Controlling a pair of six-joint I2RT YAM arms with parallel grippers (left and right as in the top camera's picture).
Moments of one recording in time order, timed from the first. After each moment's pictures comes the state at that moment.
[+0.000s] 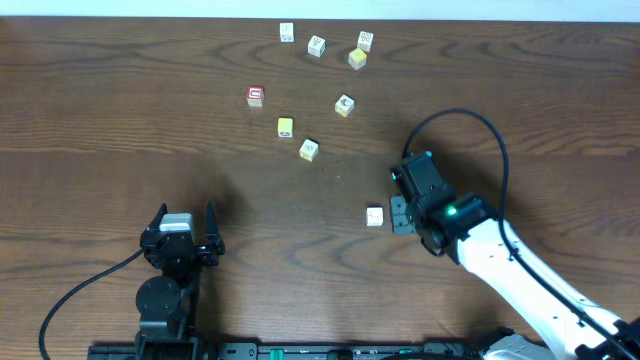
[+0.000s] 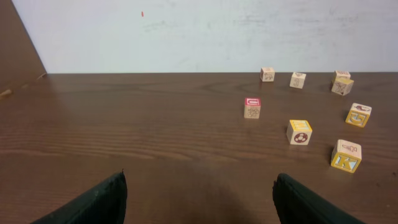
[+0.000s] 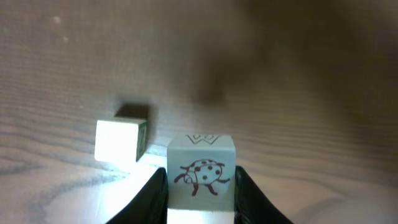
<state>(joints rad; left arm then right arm) -0.04 0.04 0.02 -0.11 -0.08 0.01 0.53 1.36 0.80 -0.62 0.17 0.41</state>
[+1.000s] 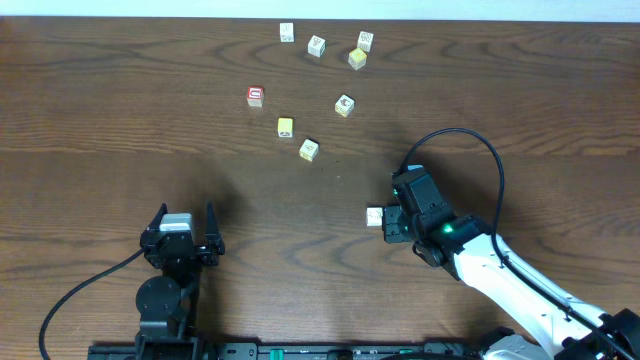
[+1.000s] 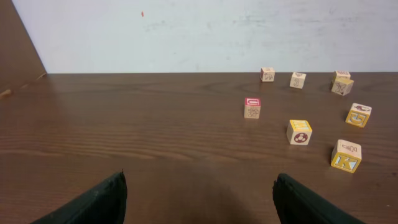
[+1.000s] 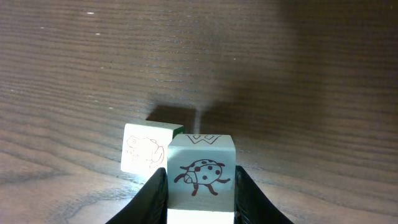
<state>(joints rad) -0.04 0.04 0.02 -0.11 -0.08 0.01 0.53 1.36 0.66 -0.38 0.06 0.44</state>
